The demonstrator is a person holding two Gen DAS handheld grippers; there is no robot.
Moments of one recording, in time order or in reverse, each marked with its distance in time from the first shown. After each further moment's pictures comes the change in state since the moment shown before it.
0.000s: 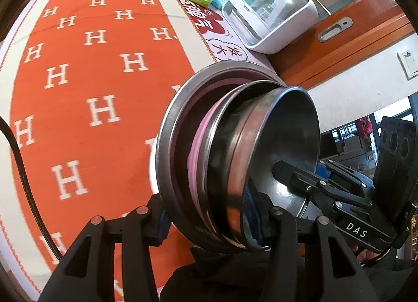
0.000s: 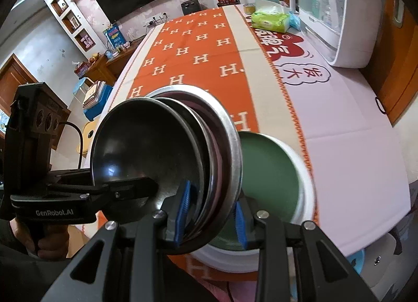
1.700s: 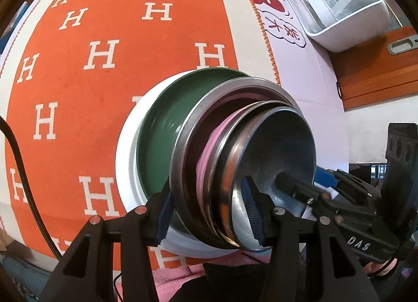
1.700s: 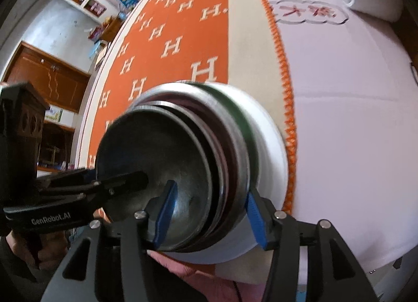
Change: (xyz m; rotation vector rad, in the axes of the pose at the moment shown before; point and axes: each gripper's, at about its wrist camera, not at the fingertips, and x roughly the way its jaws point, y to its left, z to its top) left arm 0.081 -0.040 -0.012 -0.294 0.064 0.254; right arm 0.067 -0.102 0.005 -0.018 0.277 0.179
